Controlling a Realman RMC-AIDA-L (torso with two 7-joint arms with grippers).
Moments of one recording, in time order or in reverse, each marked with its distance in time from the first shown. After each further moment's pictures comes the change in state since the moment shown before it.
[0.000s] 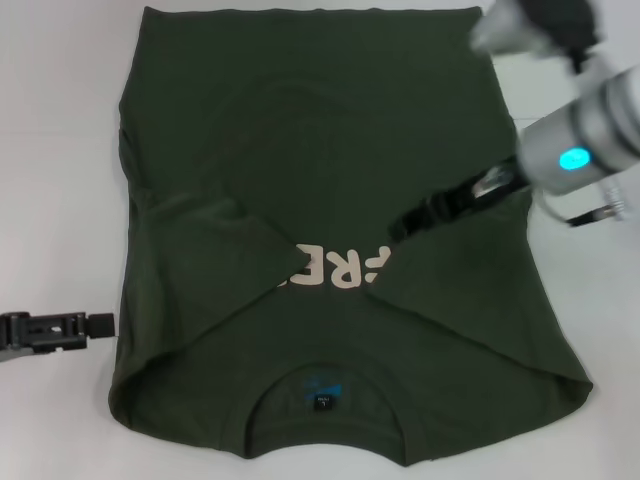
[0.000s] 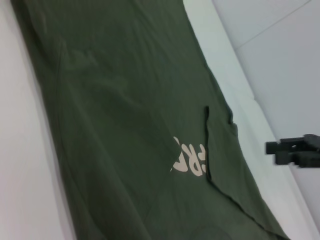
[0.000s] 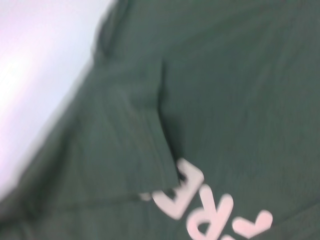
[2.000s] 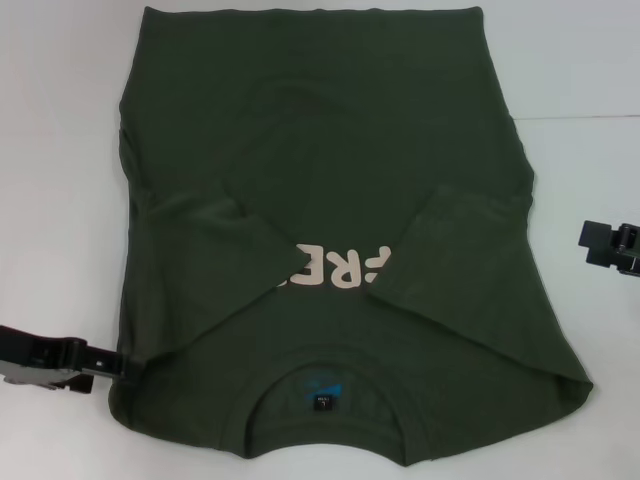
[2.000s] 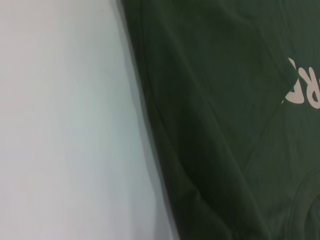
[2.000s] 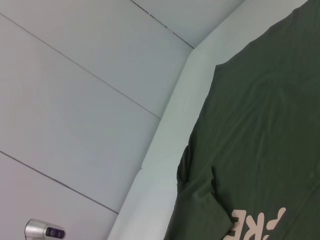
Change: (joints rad) left arm -0.086 -0.043 0.363 0.087 0.191 -0.183 -0.309; right arm -0.456 -0.140 0.524 0.283 0.555 -0.335 -0.469
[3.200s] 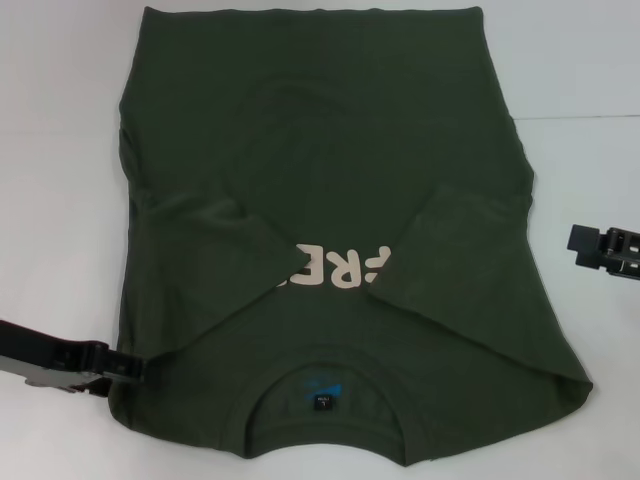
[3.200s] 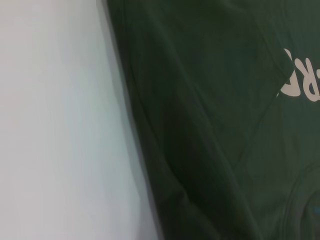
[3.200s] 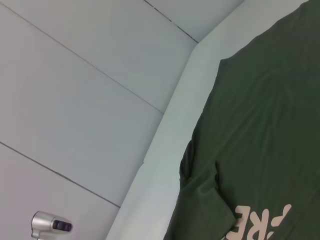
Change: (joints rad) left arm -0.019 -0.015 0.030 -0.030 0.000 -0.025 -0.013; right arm 0.010 0.009 -0.008 0.000 -0.010 0.001 -0.013
